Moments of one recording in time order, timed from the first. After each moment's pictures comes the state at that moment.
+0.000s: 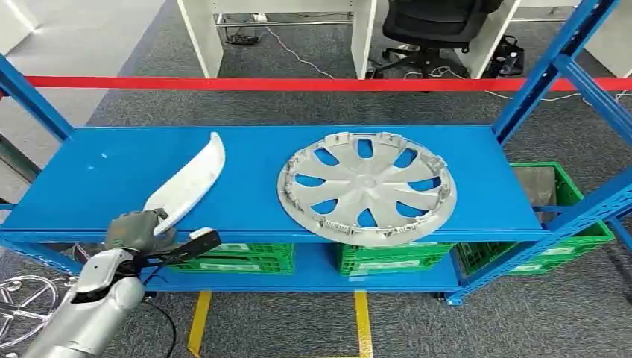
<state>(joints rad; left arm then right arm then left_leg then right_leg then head) -0.31 0.01 -0.25 -1.09 -1.19 0.27 0.06 -0.03 0.13 -0.18 -0.18 1.24 0.05 -0.26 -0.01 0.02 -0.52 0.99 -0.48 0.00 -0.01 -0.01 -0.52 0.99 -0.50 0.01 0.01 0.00</state>
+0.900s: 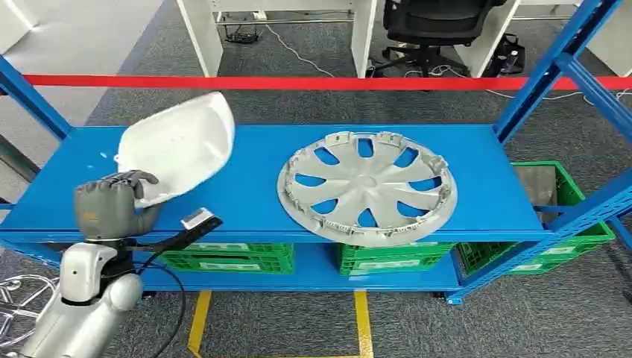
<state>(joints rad) -0.25 0.01 -0.31 -1.48 -1.35 0.64 -0.05 -0.02 0.13 -0.17 -0.18 1.23 0.03 -0.26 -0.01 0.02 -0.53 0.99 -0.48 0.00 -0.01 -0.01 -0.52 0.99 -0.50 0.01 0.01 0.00</state>
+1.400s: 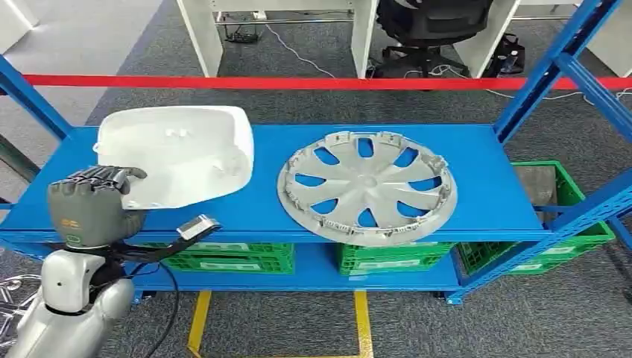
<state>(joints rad) -0.22 0.03 -0.33 -1.65 -1.45 0.69 -0.04 -0.02 0.13 -0.17 -0.18 1.23 0.03 -0.27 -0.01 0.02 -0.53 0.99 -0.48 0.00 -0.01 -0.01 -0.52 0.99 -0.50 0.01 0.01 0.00</state>
